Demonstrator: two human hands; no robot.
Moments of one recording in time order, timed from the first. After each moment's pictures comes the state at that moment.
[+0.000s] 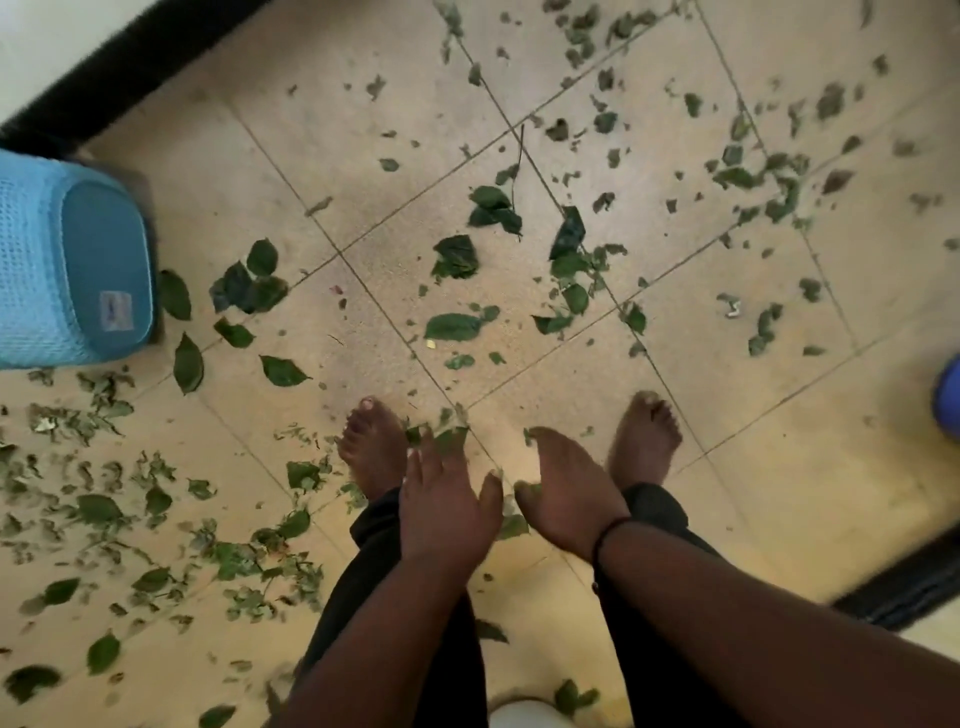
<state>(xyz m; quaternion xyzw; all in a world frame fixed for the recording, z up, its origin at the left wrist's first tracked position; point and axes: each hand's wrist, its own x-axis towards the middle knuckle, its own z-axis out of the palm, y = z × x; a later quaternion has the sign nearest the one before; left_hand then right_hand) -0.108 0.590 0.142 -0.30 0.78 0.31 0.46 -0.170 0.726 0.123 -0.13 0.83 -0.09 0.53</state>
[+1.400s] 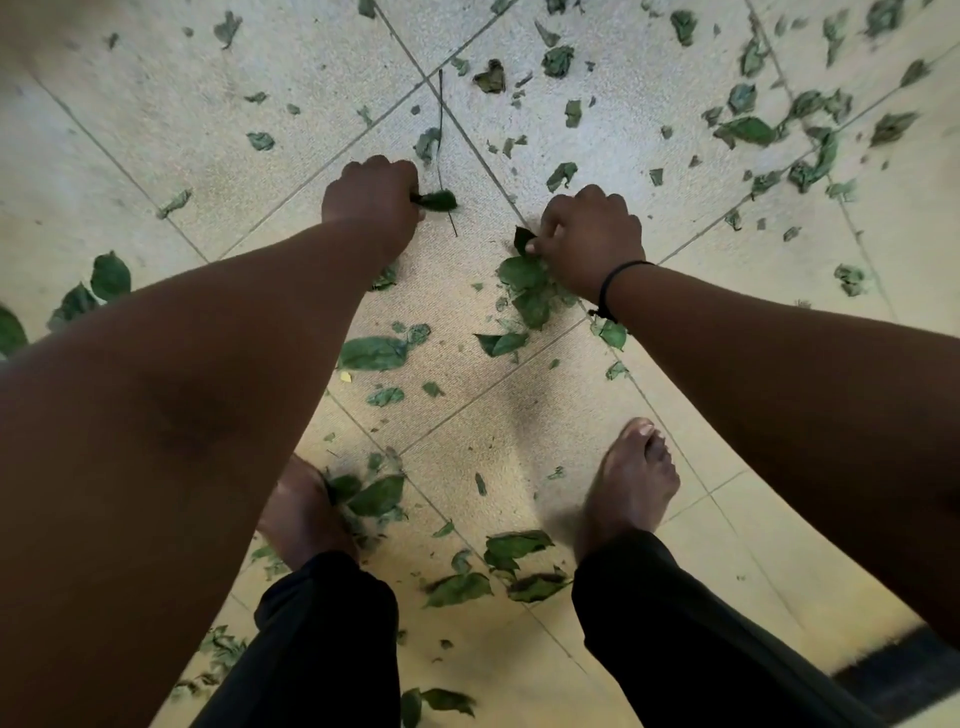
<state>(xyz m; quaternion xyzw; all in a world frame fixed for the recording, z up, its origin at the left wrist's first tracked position) -0.377 0.526 -0.074 -0.17 0.93 0.15 0.29 -0.423 0.745 -0.070 -0.14 0.93 -0.09 0.33</state>
